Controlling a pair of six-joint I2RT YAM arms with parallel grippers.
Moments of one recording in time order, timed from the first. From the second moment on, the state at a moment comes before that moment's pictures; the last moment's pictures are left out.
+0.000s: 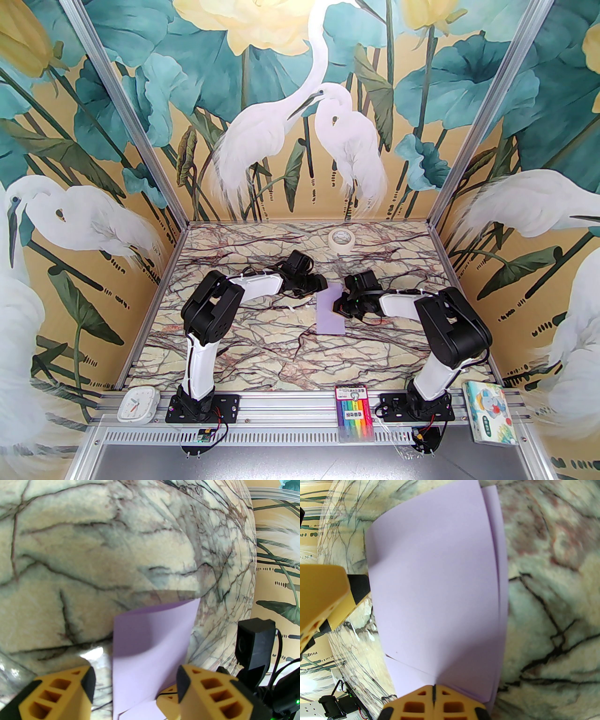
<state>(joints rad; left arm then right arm) -0.63 2.07 1.34 -0.19 0.34 -0.84 0.37 1.73 0.73 -0.04 -0.56 0.68</state>
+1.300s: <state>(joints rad) -0.70 1.92 0.92 0.22 0.51 -0.91 0.38 1.71 0.73 -0.04 -0.54 0.68</state>
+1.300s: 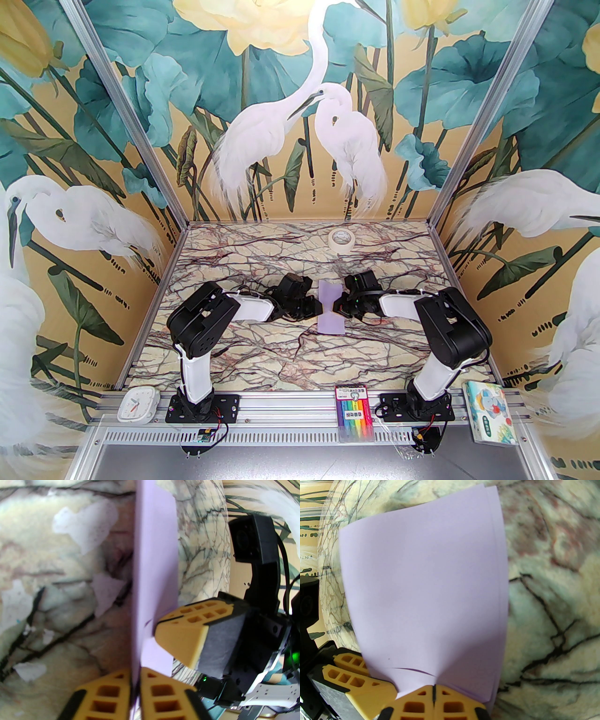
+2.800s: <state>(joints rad) -0.89 2.22 1.89 -1.19 -0.22 -0.78 0.31 1.06 0.56 -0.14 -0.07 0.60</state>
